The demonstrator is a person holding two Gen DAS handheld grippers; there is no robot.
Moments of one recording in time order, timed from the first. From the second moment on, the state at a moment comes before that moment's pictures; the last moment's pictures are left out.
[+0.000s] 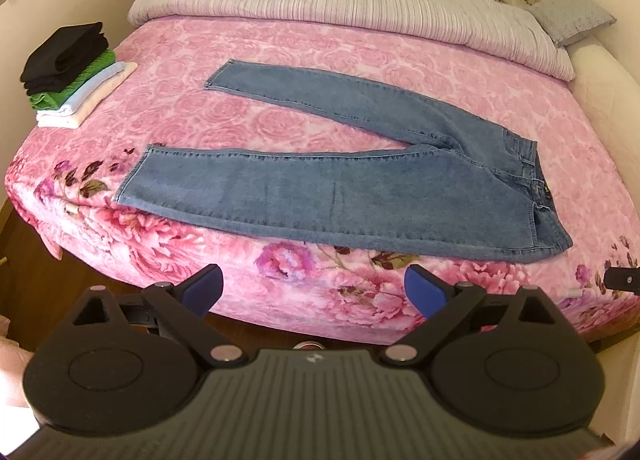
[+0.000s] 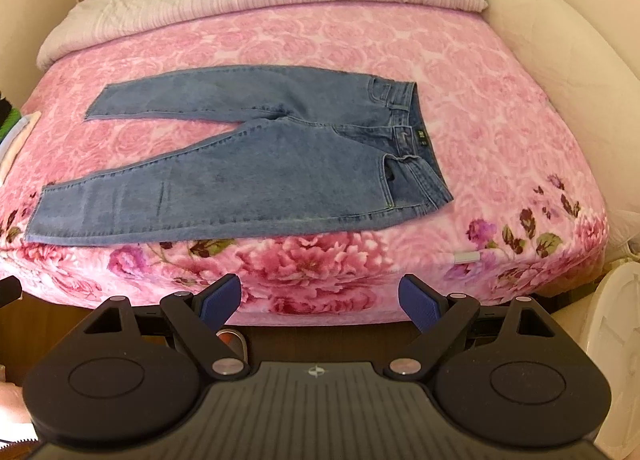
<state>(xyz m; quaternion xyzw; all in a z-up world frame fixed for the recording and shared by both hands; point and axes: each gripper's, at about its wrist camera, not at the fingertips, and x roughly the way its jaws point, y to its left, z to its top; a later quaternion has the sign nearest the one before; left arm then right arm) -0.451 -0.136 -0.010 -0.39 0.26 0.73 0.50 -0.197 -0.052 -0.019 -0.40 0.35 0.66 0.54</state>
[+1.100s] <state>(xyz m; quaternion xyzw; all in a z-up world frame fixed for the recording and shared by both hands) -0.561 0.146 -0.092 -0.38 0.32 0.55 0.67 -0.221 0.149 -0.113 -0.30 0.49 0.57 0.58</state>
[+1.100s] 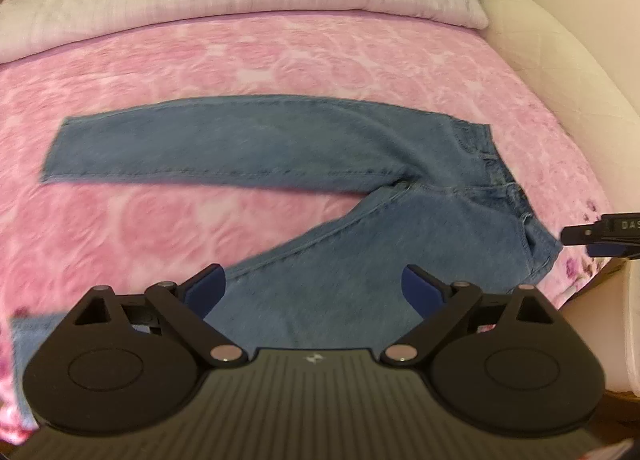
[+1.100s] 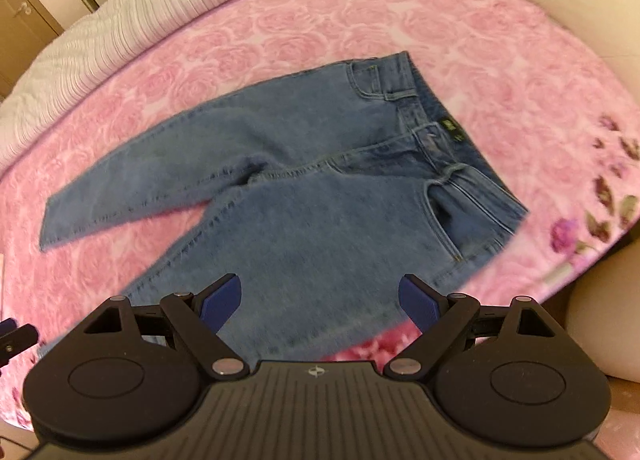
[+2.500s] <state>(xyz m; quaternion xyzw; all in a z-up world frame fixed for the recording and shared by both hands) -0.559 0.549 -0.289 -0.27 0.55 0.36 0.71 -0.176 0.566 -0.308 -0.51 0.34 0.70 0.37</state>
